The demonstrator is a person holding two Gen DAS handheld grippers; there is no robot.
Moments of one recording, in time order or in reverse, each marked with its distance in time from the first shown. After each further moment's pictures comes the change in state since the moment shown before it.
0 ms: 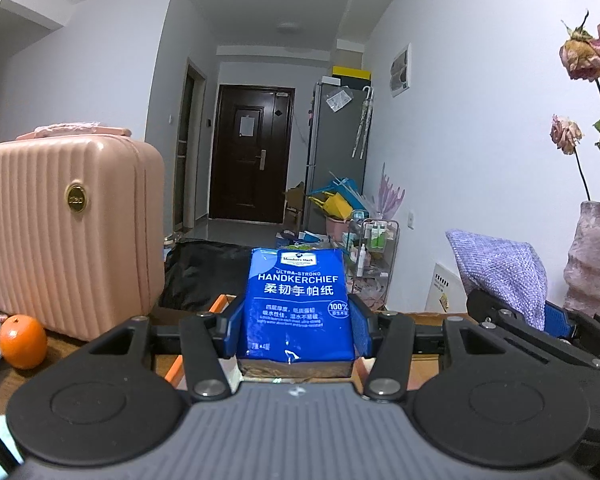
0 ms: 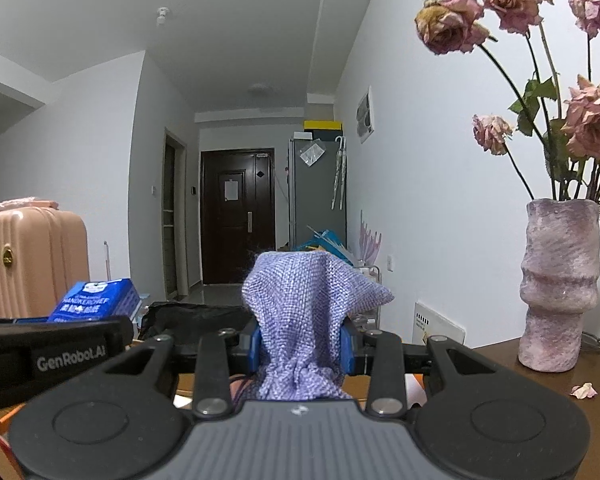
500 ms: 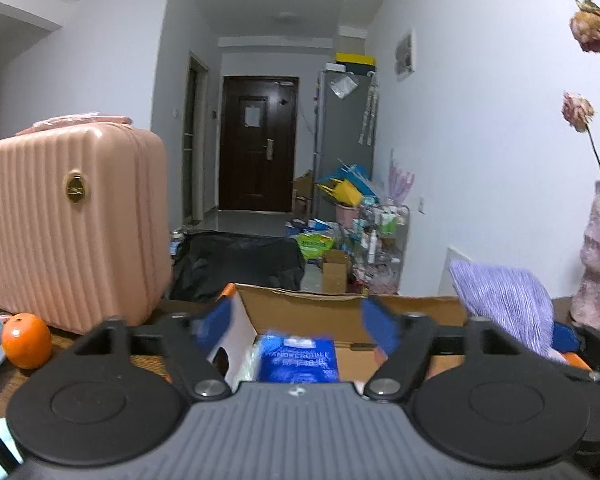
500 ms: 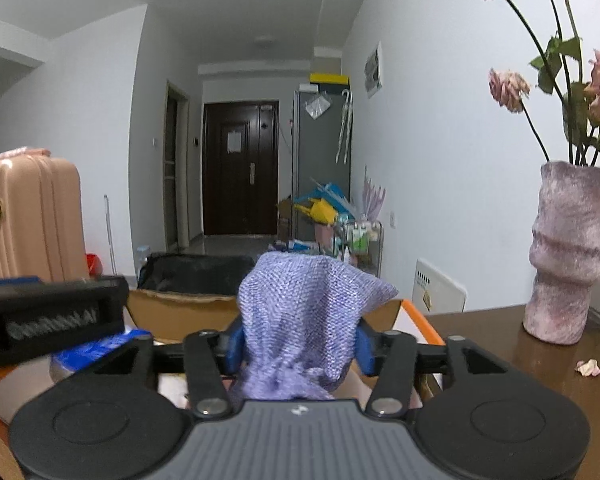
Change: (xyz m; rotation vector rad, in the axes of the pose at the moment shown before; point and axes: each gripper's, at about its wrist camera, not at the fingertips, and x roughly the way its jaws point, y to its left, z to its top) left arm 0.010 0.002 -0.007 0.022 0.029 0.042; right arm 0.019 0.001 -0.011 -0.025 0.160 0.000
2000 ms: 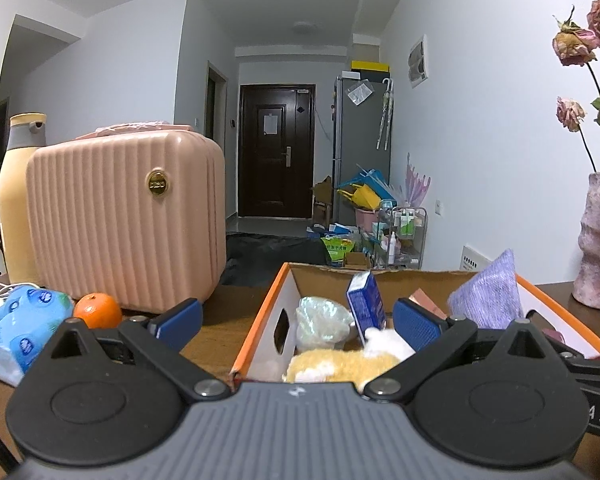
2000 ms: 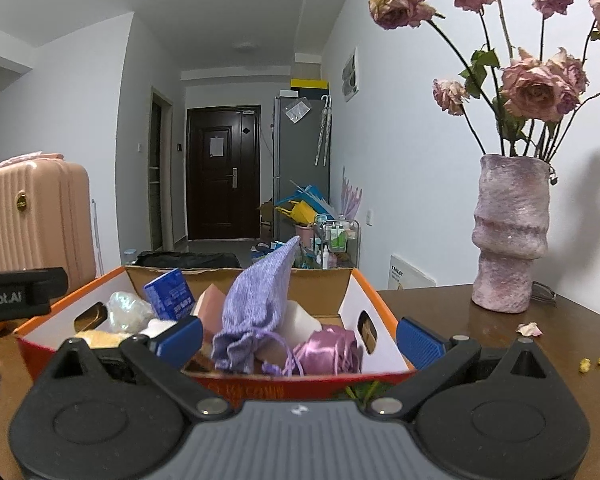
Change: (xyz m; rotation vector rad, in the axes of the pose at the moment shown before) left arm -0.076 0.032 -0.021 0.020 -0.016 0.047; right arm -0.093 -0.018 -0.033 0.015 -0.020 -0.049
